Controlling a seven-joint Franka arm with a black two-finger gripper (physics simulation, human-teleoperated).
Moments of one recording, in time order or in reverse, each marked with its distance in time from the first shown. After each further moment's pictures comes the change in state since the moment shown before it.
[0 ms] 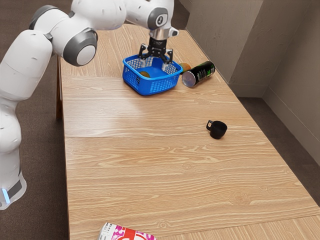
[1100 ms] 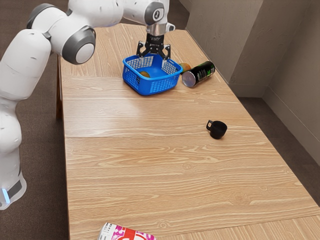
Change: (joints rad) arm 0.009 -0.015 0.024 0.003 -0.058 -0.027 -0.044
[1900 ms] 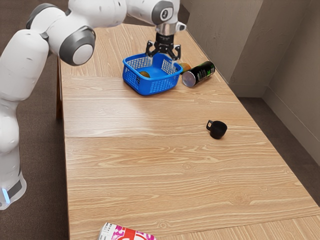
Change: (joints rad) arm -0.086 -0.038 0.005 0.007 0.029 0.004 -0.010
